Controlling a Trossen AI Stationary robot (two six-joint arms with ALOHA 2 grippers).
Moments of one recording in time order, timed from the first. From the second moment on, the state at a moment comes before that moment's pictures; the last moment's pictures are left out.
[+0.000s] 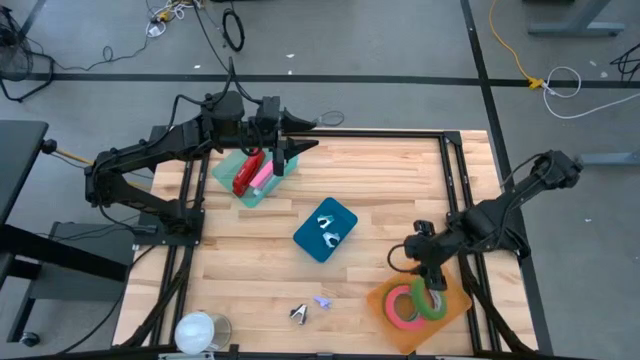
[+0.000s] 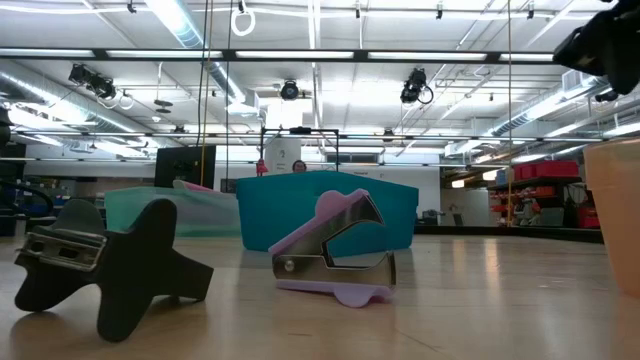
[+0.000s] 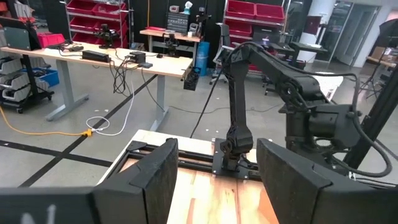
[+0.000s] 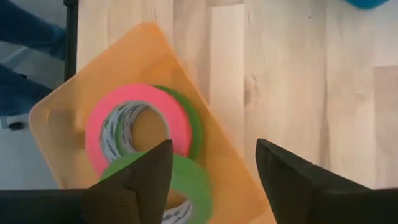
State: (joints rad) left arm 0.27 1.31 1.43 -0.20 0.14 -0.10; right arm 0.57 1.13 0.92 -0.91 0.02 0.58
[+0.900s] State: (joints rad) left arm 0.27 1.31 1.43 -0.20 0.14 -0.12; right arm 0.35 1.11 0.92 -0.83 0.12 0.29
